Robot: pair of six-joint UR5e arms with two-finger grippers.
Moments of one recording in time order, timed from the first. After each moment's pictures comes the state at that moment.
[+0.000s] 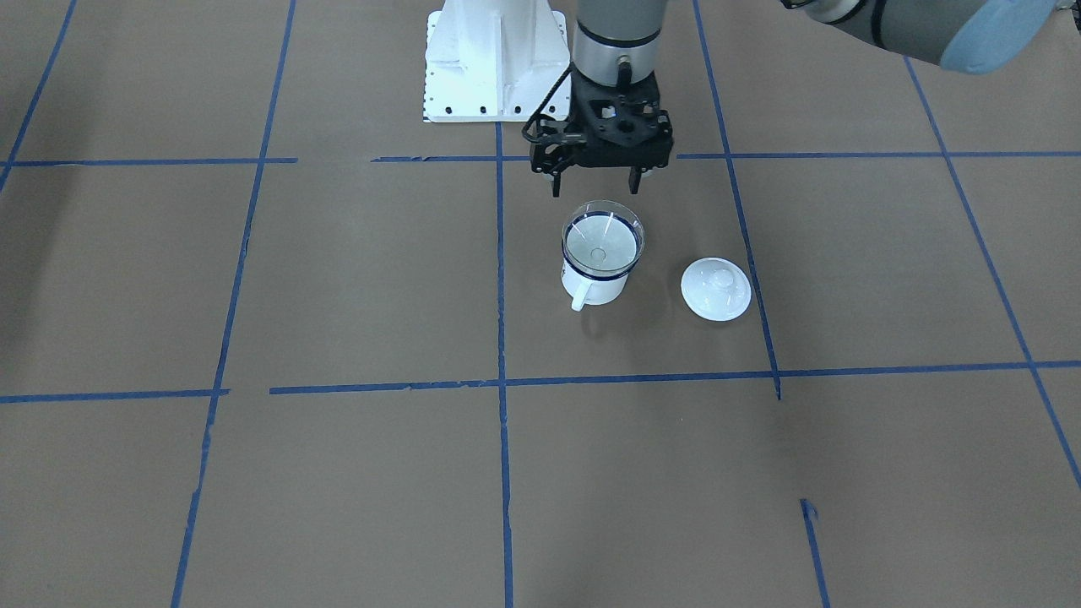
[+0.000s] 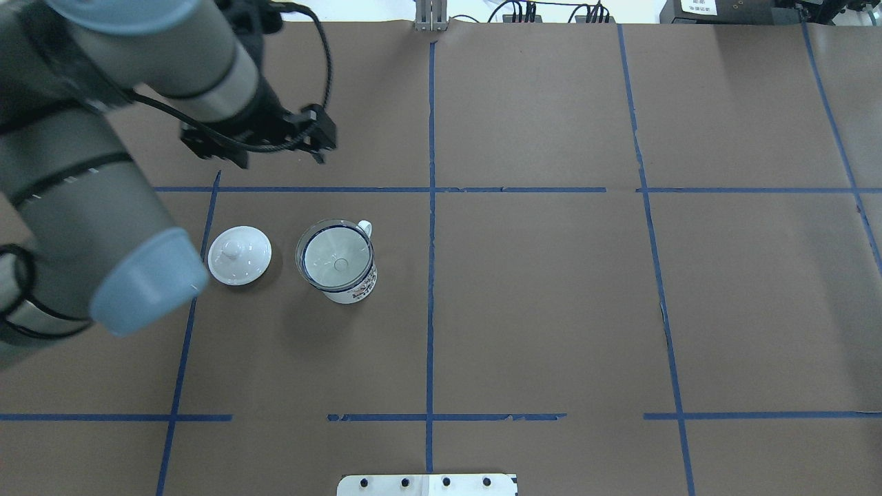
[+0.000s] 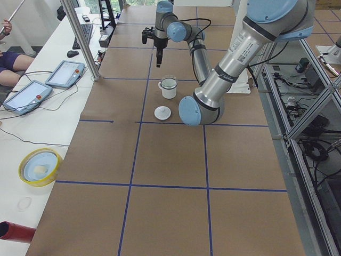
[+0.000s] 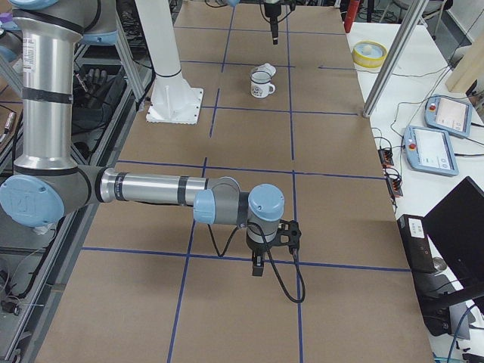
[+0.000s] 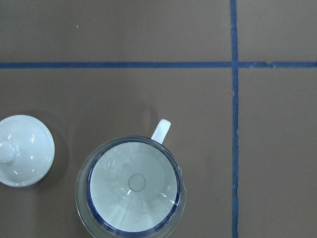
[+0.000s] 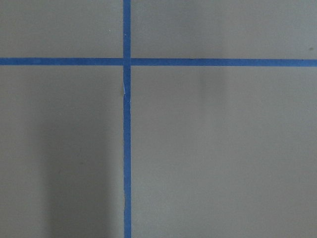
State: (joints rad) left arm -0.86 -2.24 -2.03 -1.20 -2.02 -1.02; right arm 1.57 -1.68 1.66 -1.57 2.29 0.01
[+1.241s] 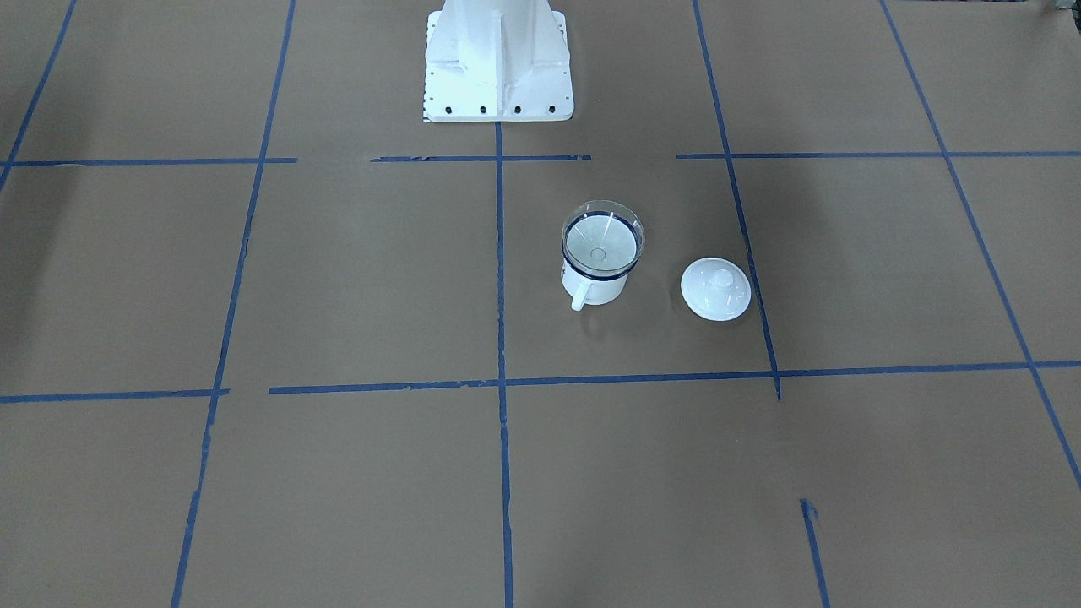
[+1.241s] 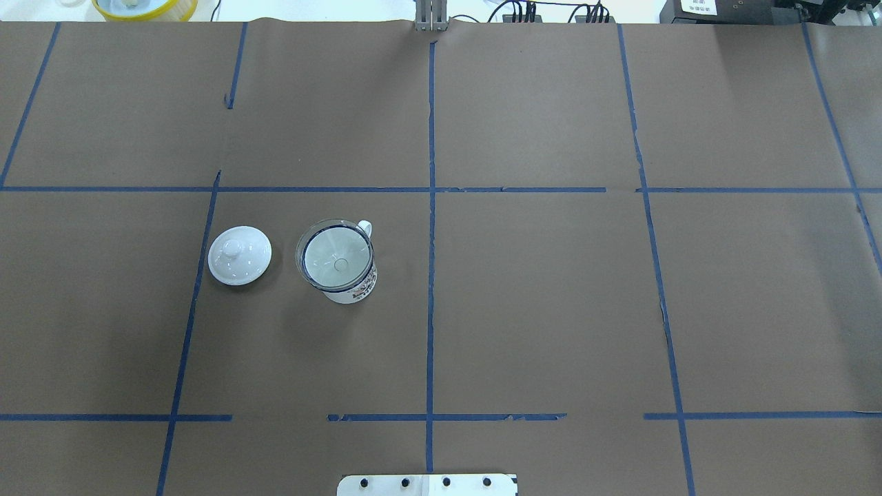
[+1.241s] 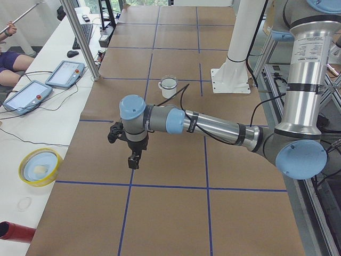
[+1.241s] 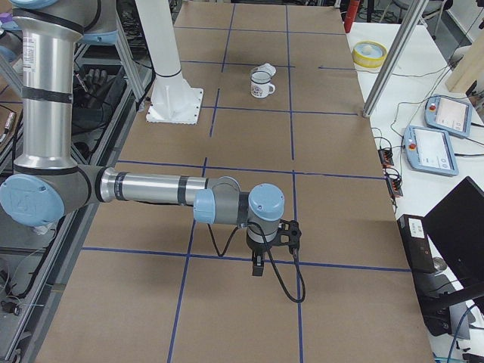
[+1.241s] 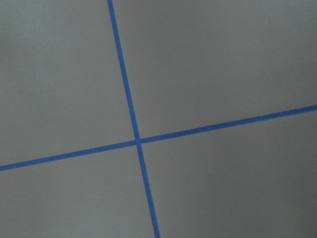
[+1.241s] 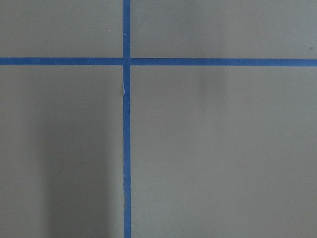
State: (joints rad) left arm -1.54 -1.60 -1.71 -1.51 -2.30 0.13; right arm 1.57 -1.68 1.66 -1.57 2.29 0.01
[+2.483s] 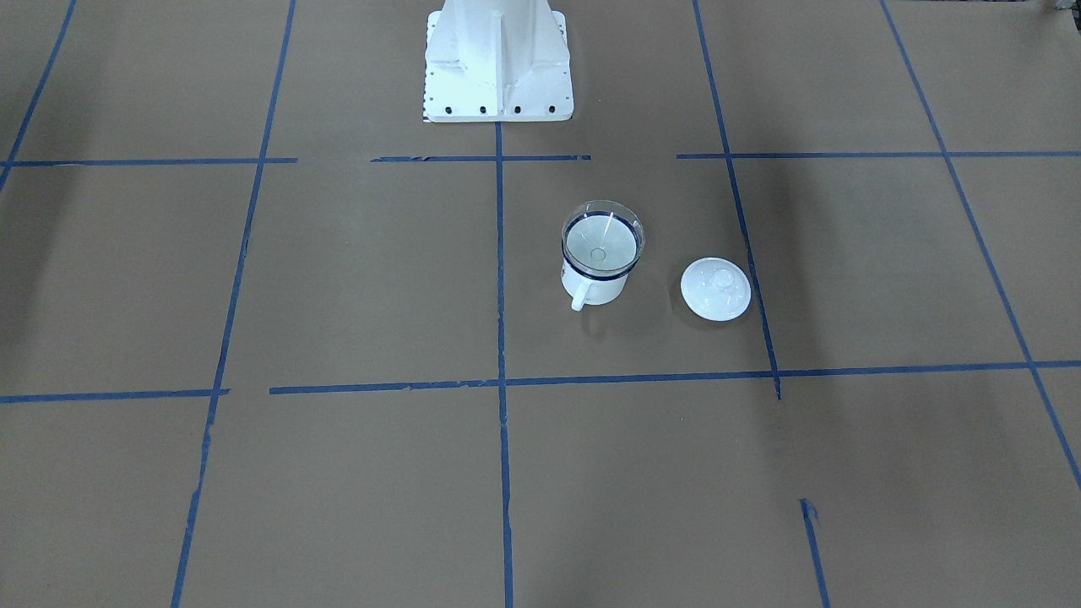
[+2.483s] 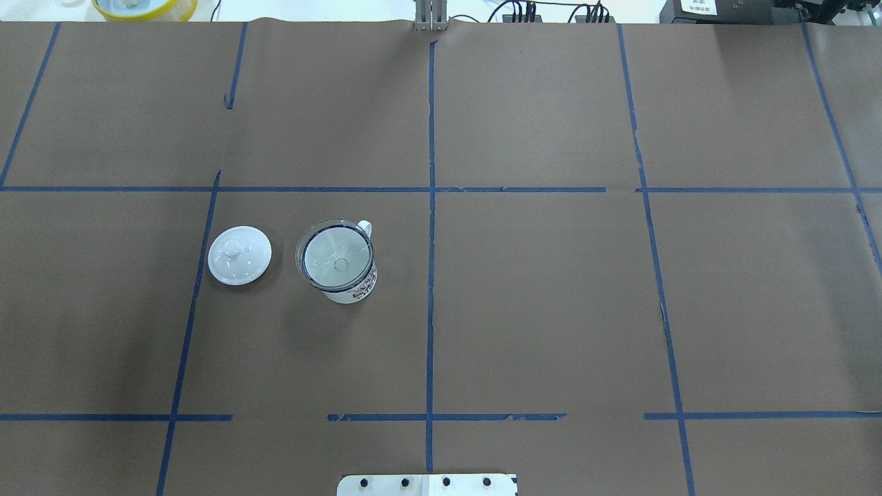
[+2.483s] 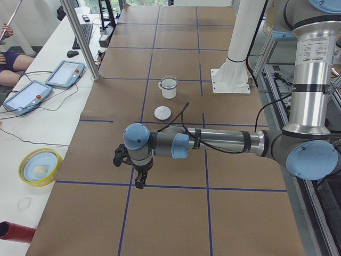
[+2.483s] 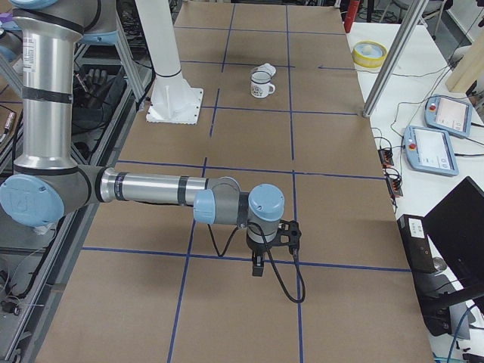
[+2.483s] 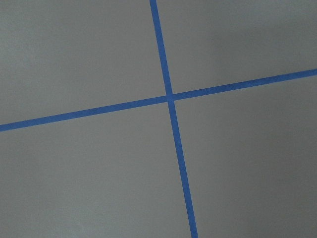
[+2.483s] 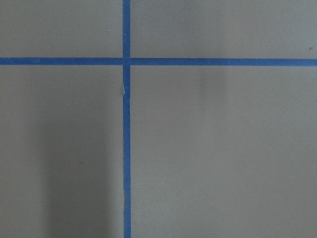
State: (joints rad) left arm -1.56 -1.57 -1.62 -1.58 -2.36 0.13; right arm 1.57 -1.68 1.66 -1.57 2.29 0.01
